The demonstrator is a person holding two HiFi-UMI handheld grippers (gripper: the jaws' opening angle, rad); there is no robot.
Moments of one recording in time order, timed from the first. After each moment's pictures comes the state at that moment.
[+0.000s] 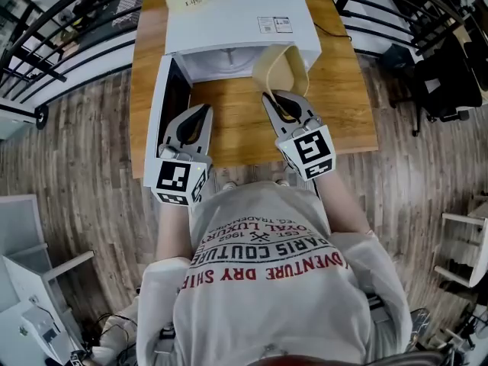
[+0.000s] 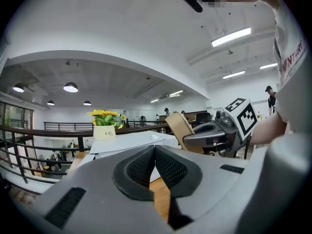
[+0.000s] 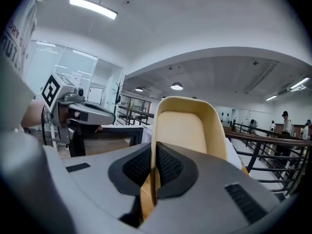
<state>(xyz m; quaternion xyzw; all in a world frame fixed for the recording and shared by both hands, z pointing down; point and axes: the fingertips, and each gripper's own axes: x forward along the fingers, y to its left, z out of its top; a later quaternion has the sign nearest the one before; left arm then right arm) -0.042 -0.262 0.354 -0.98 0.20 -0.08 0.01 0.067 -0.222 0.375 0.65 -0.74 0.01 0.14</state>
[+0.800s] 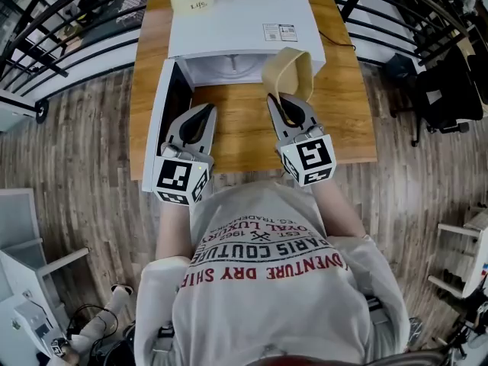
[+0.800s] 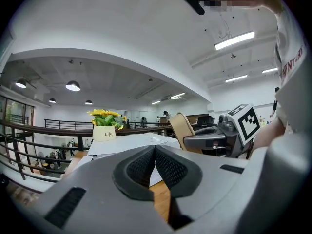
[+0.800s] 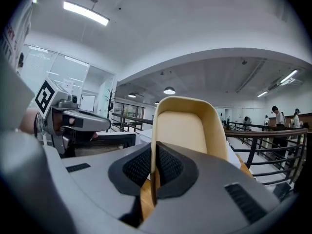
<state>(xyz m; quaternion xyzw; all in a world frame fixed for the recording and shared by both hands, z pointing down) -0.029 -0.275 0.350 -0.98 0.21 -0.06 0.00 0.083 -0.234 0.368 0.68 -0.73 0.02 0.09</state>
